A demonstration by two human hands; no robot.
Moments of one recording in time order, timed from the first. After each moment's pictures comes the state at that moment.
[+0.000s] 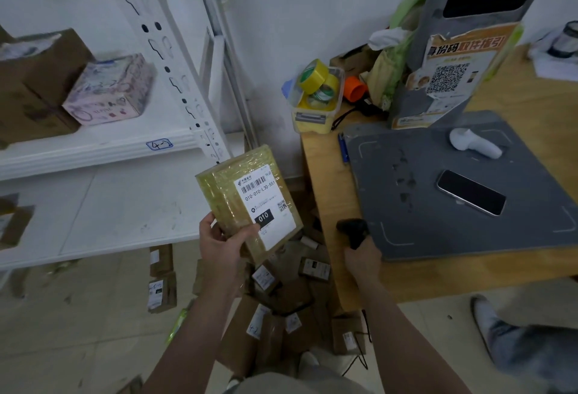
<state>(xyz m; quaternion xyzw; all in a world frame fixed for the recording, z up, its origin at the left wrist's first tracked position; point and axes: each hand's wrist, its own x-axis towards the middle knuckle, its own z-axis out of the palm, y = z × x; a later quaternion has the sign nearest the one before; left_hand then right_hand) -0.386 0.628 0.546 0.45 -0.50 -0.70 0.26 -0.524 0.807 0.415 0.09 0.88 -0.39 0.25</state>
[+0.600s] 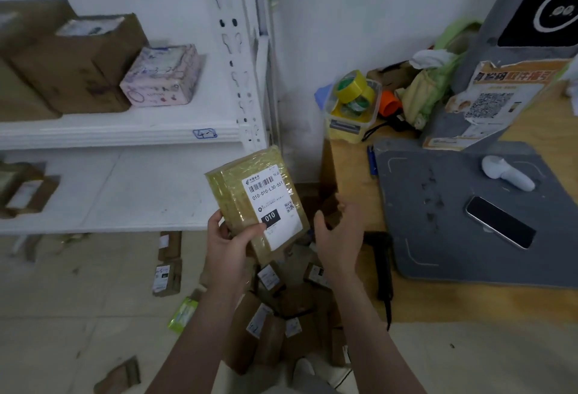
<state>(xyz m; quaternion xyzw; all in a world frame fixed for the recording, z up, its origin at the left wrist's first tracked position) -0.352 0.595 0.544 0.44 -0.46 -0.72 0.29 -0.469 0.710 0.515 -0.08 0.86 -0.51 0.02</state>
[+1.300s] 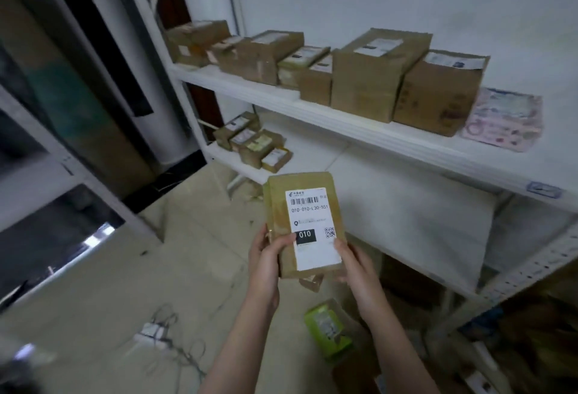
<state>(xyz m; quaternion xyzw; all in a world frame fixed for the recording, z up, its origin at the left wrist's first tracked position) 0.030 0.390 0.583 0.48 -0.37 -0.64 0.47 -0.118 0.438 0.546 -0.28 0.62 -0.53 0.51</state>
